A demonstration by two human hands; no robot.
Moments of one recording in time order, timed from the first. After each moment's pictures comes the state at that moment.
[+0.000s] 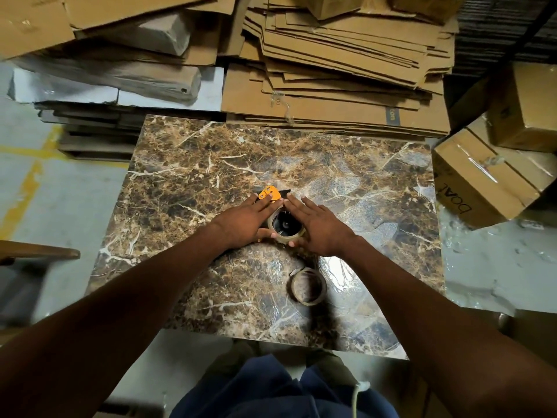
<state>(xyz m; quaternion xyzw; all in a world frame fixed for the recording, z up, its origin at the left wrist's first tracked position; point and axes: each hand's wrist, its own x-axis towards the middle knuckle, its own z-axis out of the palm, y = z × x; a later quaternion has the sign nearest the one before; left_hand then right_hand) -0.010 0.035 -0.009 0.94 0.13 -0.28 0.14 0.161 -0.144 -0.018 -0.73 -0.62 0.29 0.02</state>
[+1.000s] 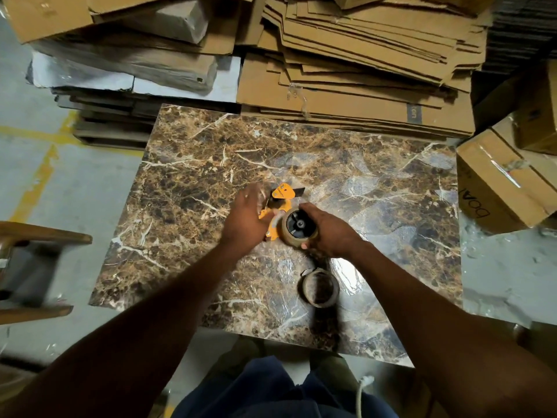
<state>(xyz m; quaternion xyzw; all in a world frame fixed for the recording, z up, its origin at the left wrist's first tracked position) -0.032 0.014 -0.035 0.83 0.45 -0.01 0.31 0.151 -0.134 -0.035 -0.79 -0.47 0.38 0.11</state>
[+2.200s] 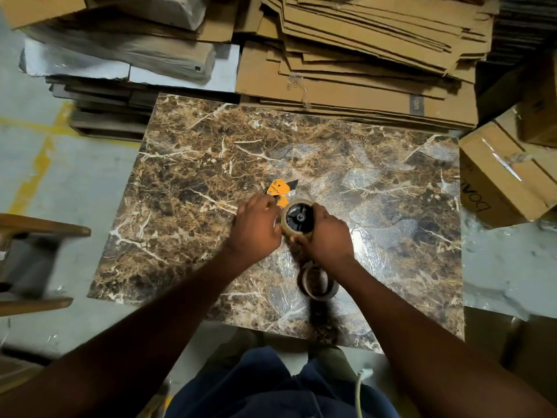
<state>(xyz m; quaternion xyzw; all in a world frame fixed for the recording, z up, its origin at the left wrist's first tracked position) -0.039 -0.016 -0.028 0.92 0.32 0.00 0.23 0.103 -0.148 -0.038 -0.88 -0.43 0.19 0.10</state>
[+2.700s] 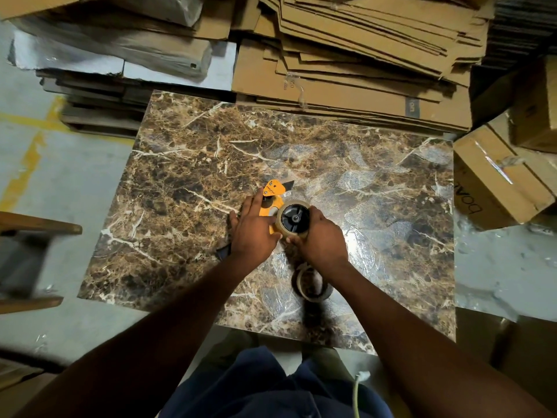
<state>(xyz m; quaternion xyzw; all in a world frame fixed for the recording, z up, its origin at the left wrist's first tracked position) -0.030 -0.026 -0.049 0.87 0.41 -0.08 0.25 0.101 -0.147 -0.035 -0.88 -0.41 0.21 0.10</state>
